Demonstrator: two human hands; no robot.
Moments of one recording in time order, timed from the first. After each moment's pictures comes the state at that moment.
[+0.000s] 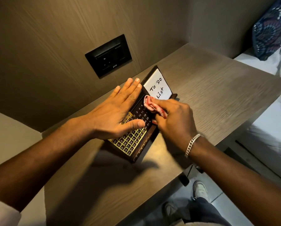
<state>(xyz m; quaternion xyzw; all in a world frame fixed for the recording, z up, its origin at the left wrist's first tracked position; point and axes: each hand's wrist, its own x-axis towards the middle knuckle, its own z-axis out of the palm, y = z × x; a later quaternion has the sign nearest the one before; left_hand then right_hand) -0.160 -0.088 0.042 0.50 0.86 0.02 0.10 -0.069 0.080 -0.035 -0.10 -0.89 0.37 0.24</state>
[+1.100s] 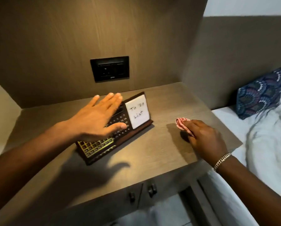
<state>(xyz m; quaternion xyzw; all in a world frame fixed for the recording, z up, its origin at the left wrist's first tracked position) -0.124 -0.058 0.035 0.32 0.95 -0.03 0.03 -0.043 0.287 -0.033 0.03 -0.98 0.09 0.15</state>
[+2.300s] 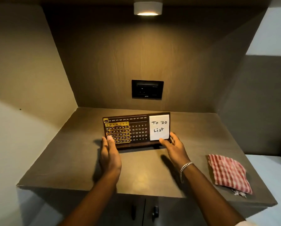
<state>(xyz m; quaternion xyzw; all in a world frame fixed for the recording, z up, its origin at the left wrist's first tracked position) -0.040 0.003 -0.039 -0.37 0.68 0.60 -0.20 -0.121 0.186 -0.050 -0.02 -0.76 0.65 -0.10</state>
